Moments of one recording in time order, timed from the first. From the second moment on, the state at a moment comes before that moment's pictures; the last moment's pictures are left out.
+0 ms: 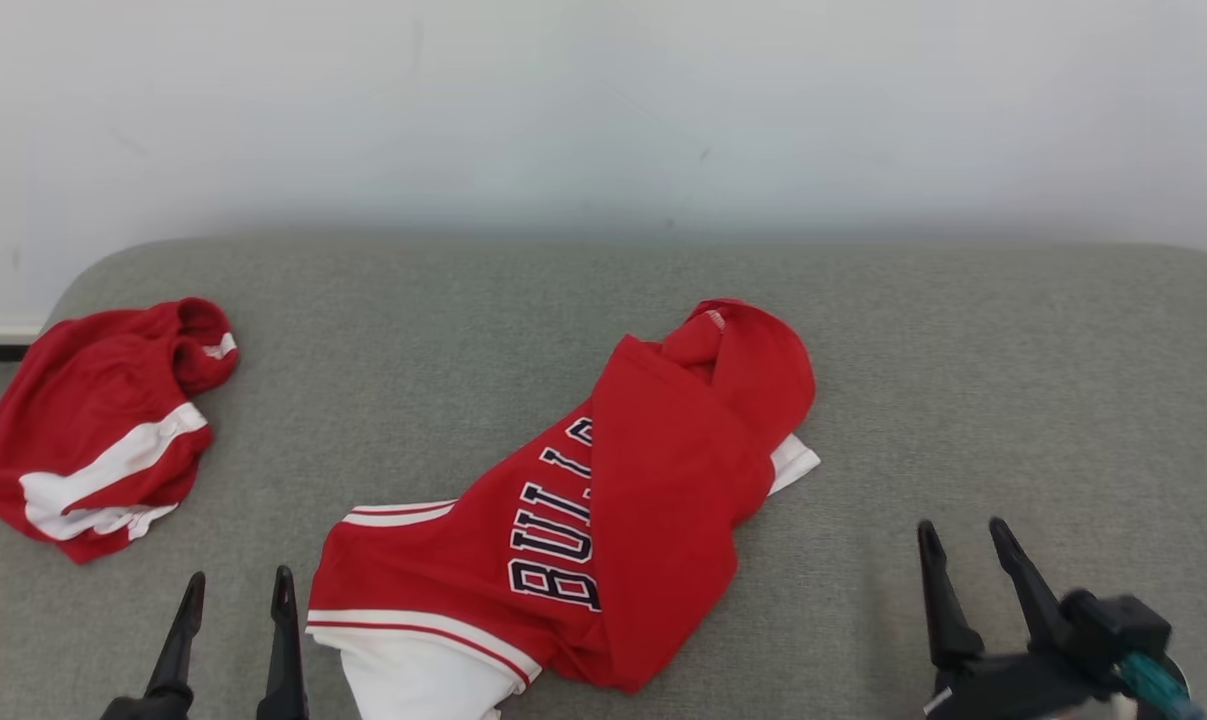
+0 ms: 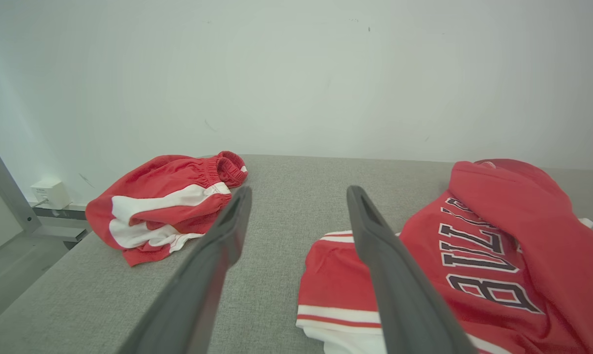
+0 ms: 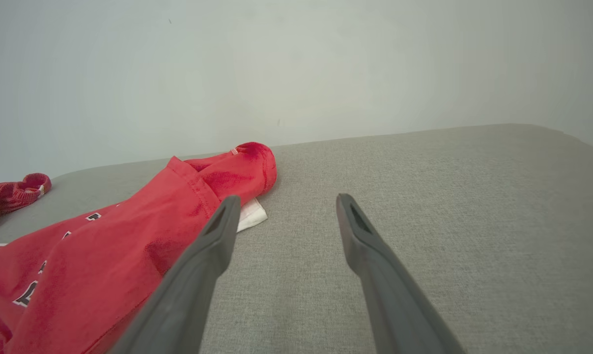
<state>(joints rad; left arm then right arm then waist) 0.03 0.07 0.08 0.12 -0.11 -0.11 -0.26 -0.09 -0.13 0.07 0.35 0.28 0.13 -0.26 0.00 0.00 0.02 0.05</state>
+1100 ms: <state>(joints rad) -0.11 0.05 -0.01 0.19 -0.15 -0.12 -0.26 -0.55 -0.18 0.36 0.91 0.44 0.13 -0.26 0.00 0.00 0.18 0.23</state>
